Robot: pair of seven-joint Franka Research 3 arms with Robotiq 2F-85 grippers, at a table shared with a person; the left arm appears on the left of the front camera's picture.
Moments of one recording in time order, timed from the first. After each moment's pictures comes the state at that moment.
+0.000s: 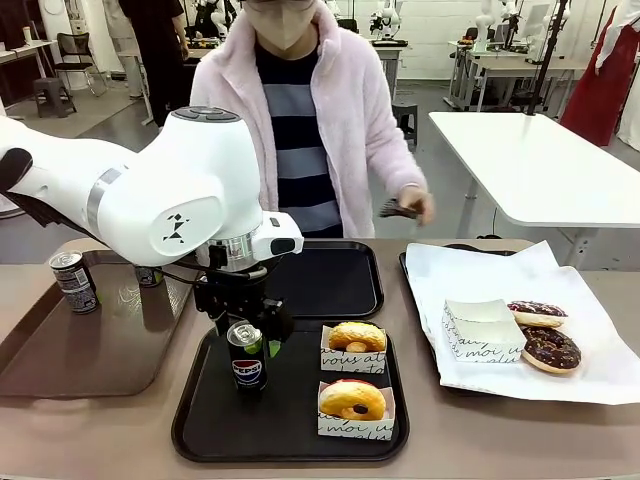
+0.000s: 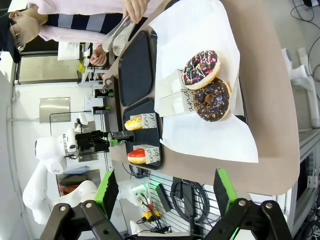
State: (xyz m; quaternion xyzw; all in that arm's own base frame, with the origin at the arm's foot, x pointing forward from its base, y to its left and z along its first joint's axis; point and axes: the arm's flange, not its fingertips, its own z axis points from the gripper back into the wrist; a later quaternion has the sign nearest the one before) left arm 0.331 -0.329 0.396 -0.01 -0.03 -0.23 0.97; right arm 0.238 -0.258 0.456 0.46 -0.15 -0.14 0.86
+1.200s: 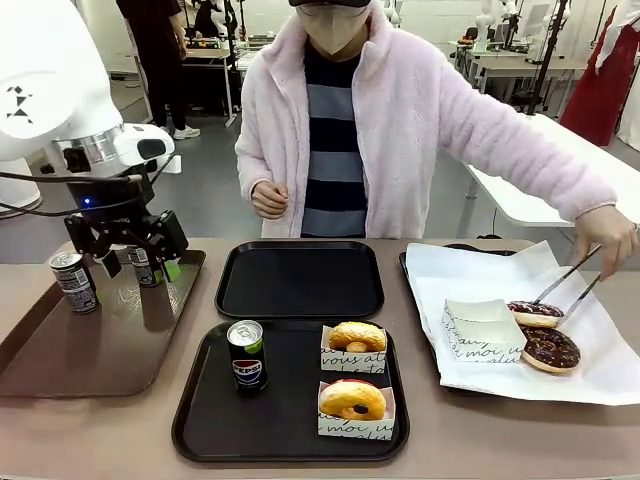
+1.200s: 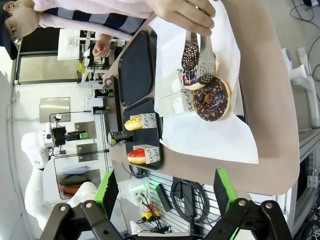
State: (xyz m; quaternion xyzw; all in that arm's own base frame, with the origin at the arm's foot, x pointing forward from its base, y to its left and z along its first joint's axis) left arm 0.362 -0.175 0.493 -0.03 -0.03 -0.09 1.00; right arm 0.238 -0.258 0.456 0.46 -0.15 -0.14 0.86
